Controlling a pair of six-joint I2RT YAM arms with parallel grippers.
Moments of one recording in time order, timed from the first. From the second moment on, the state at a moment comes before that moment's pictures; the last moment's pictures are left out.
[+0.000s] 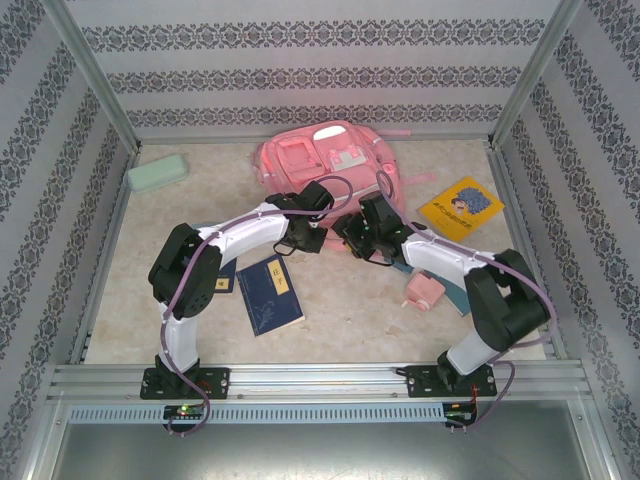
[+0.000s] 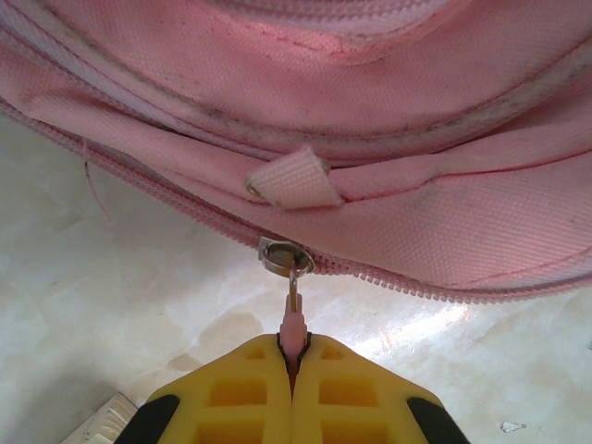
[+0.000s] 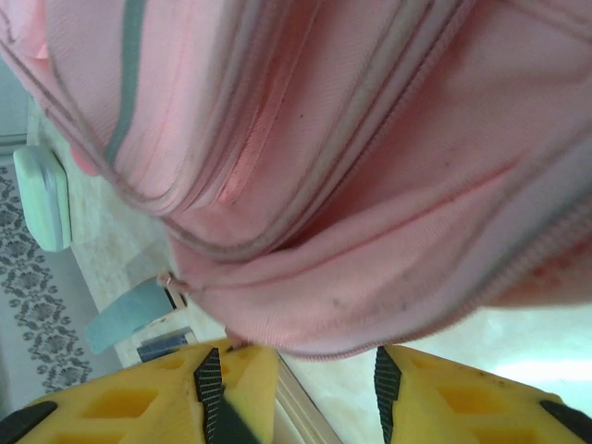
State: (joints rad) left arm -0.66 1.95 1.48 -0.76 -0.03 -0.35; right arm 0.51 1.61 0.91 -0.11 -0.25 1.31
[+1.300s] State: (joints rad) left arm -0.43 2.35 2.05 -1.04 -0.15 -0.26; right arm 0.44 1.56 0.91 -0.12 -0.22 1.23
